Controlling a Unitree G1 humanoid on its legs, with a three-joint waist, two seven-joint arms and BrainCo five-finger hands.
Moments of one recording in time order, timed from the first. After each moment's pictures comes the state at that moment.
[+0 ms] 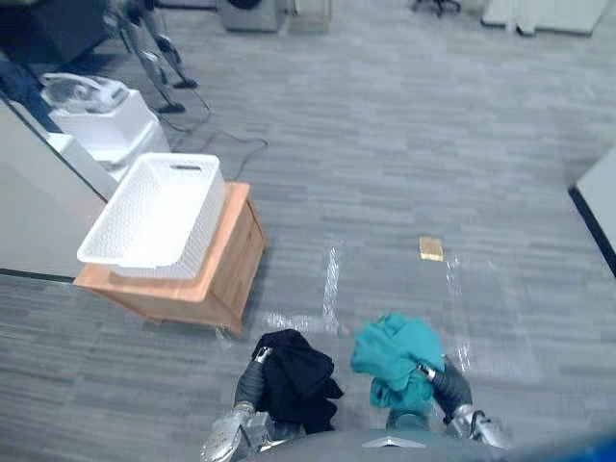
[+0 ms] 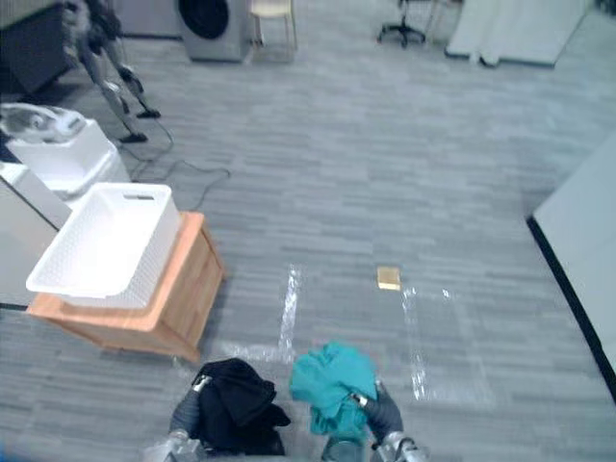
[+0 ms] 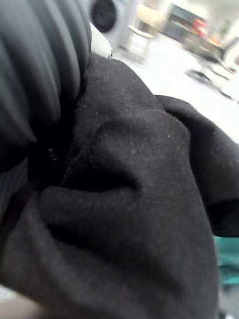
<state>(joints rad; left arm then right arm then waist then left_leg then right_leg) 0.41 0.18 -0.24 0.41 -0.50 -0.20 -0.04 0.50 -0.14 0.16 0.30 0.43 -0.17 0.34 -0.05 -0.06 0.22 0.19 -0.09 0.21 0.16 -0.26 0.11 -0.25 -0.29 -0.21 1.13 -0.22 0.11</state>
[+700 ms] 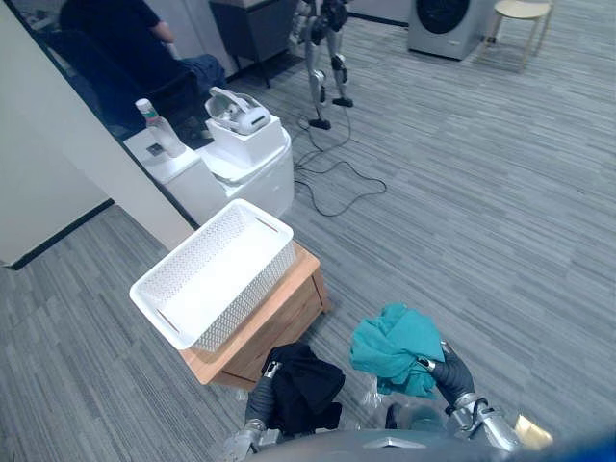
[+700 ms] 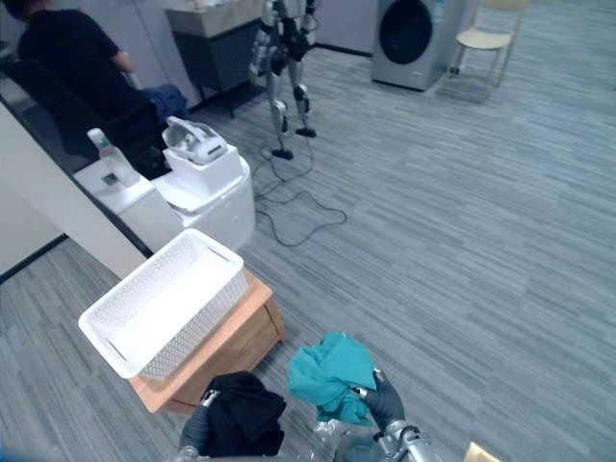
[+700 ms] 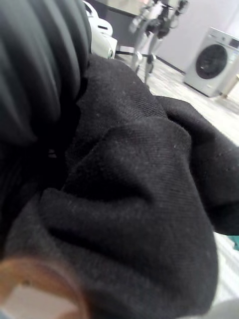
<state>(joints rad) 0.46 0.11 -0.24 0.38 -0.49 -0.21 -0.11 0.40 -0.21 0.16 0.29 0.54 -0.24 0.40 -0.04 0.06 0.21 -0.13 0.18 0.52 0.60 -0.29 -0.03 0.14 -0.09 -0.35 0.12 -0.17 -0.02</state>
